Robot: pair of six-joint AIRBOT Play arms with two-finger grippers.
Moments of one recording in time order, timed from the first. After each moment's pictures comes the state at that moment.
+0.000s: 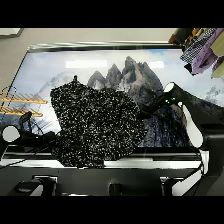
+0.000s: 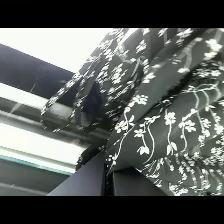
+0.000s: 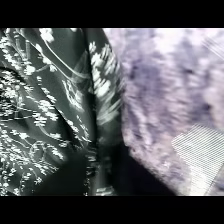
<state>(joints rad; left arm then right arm) -0.06 -0.77 0.65 1.40 -1.33 -2.03 0.03 -1.85 1.45 -0.98 1.44 1.37</state>
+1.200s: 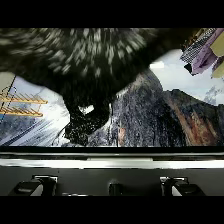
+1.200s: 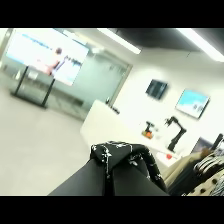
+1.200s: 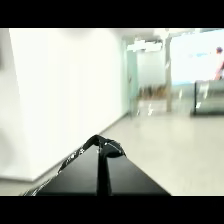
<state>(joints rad) -0.06 -0.70 1.69 1.30 -0.62 -1.90 0.03 -0.89 2.11 -1.17 0.81 1.52</state>
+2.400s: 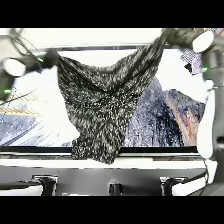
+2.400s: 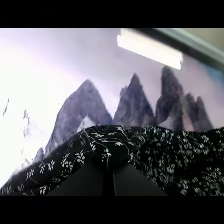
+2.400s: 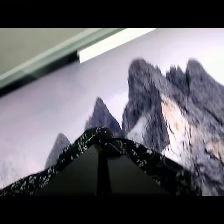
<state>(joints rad) -0.11 -1.51 1.58 1.26 -0.67 -1.87 0.03 -1.75 2.03 -1.22 0.83 1.89</state>
